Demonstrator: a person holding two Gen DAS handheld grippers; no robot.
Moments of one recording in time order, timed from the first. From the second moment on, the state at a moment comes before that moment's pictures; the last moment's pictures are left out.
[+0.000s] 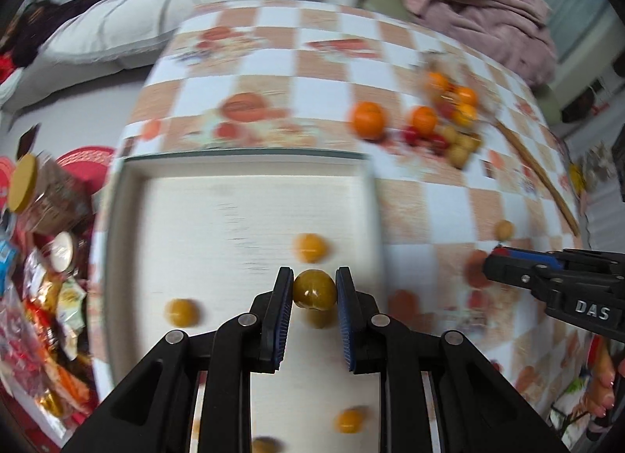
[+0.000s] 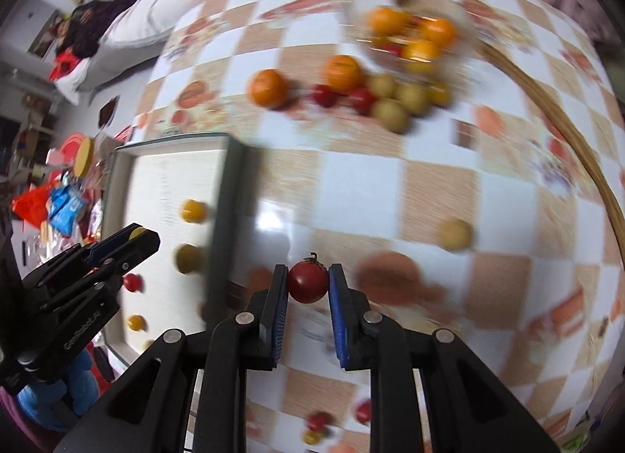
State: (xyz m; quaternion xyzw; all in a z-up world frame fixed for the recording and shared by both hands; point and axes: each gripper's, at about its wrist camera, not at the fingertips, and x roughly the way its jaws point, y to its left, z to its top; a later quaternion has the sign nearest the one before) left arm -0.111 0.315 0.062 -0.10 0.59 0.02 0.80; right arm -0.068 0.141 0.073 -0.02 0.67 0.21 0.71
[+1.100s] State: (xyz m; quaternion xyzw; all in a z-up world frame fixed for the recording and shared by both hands) left arm -0.100 0.396 0.018 -0.07 0.61 0.11 0.78; right arm -0.043 0.280 0.032 -0.09 0.67 0.26 0.69
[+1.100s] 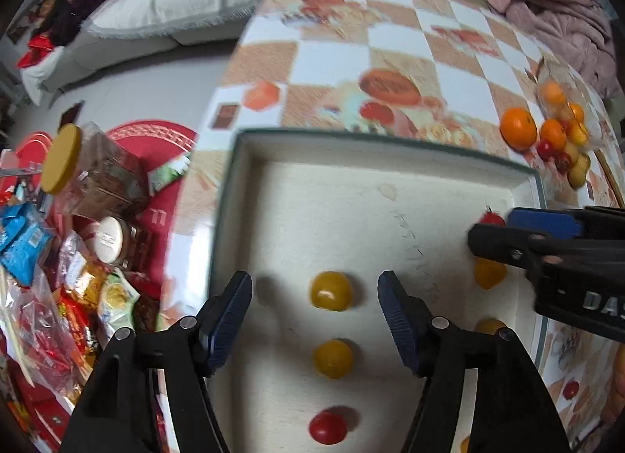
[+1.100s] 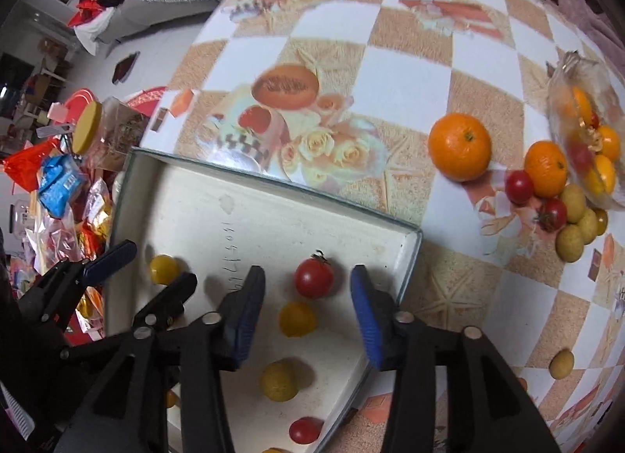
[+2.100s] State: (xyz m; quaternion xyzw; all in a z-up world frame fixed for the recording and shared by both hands) left arm -0.136 0.224 0.057 0.02 0.63 -0.06 0.78; right arm -0.127 0.018 0.036 0.05 0.72 0.04 0.69
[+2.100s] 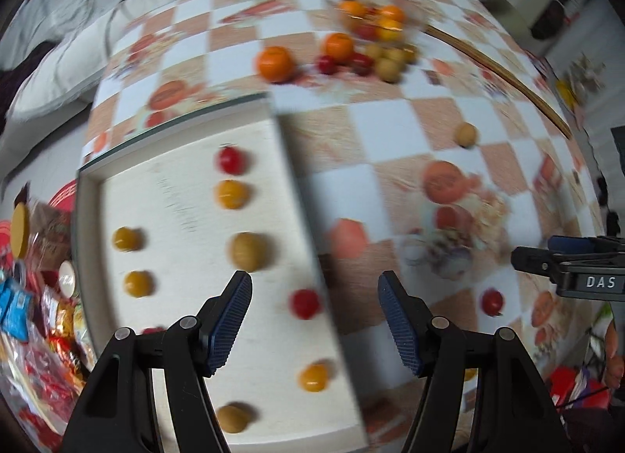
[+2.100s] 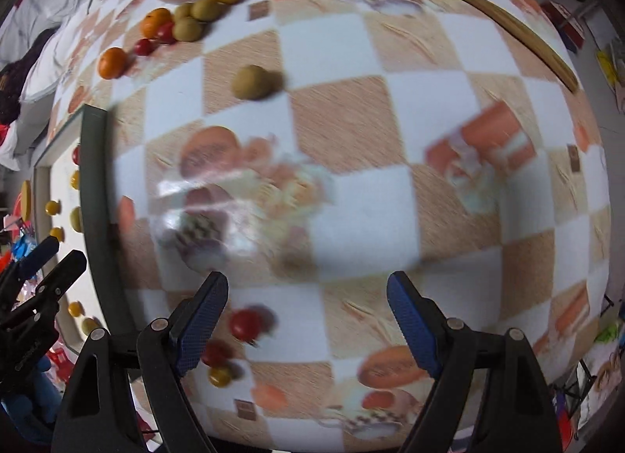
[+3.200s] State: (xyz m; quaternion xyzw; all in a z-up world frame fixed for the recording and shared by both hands) left arm -0.030 0.079 0.007 0.09 0.61 -0.13 0.78; right arm -0.189 0.061 0.021 0.01 0.68 0.12 0.72
